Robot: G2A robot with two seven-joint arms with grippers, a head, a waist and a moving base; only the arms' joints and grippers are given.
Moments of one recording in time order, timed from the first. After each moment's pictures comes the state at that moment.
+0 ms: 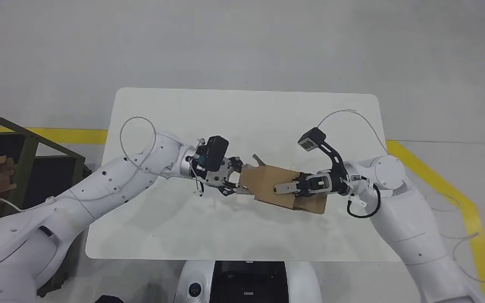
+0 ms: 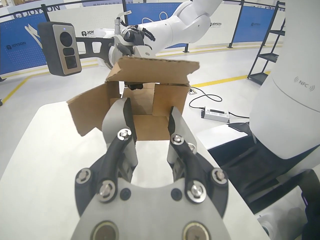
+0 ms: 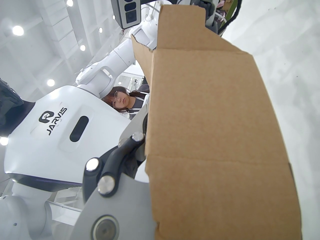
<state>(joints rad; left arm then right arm) 0.60 -0.83 -0.36 -1.42 1.32 -1.01 0.81 -1.08 -1.08 1.11 -1.52 0.63 -0.28 1.43</state>
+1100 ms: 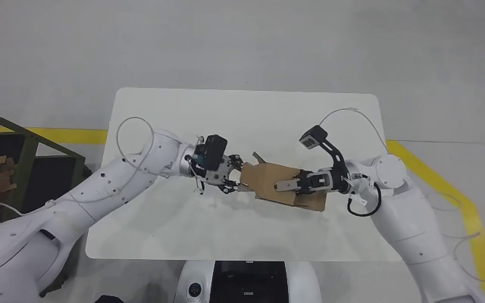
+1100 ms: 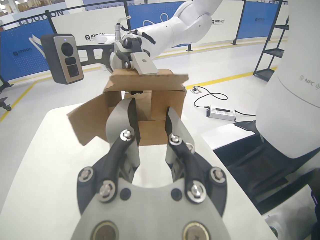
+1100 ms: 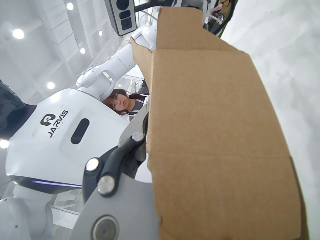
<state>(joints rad) 0.65 -0.84 -0.45 -1.43 1.36 -1.01 0.81 -1.08 -1.07 1.11 -1.51 0.64 -0.28 1.41</state>
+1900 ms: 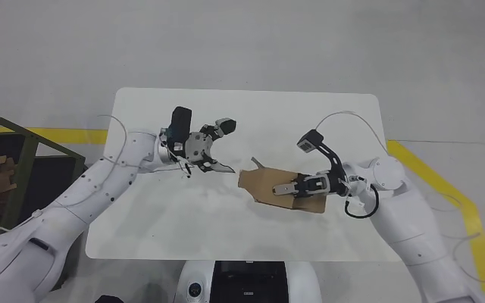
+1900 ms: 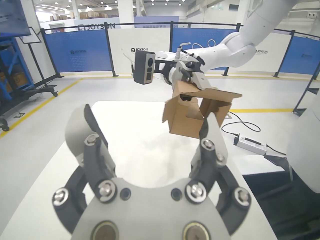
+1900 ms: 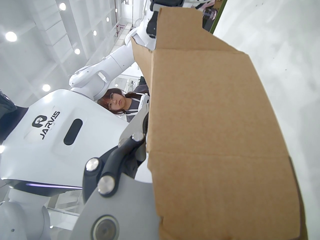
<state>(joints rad) 0.76 -0.82 -0.64 -1.35 1.16 -0.97 0.76 -1.08 -1.07 1.09 -1.52 0.59 -0.27 1.42</state>
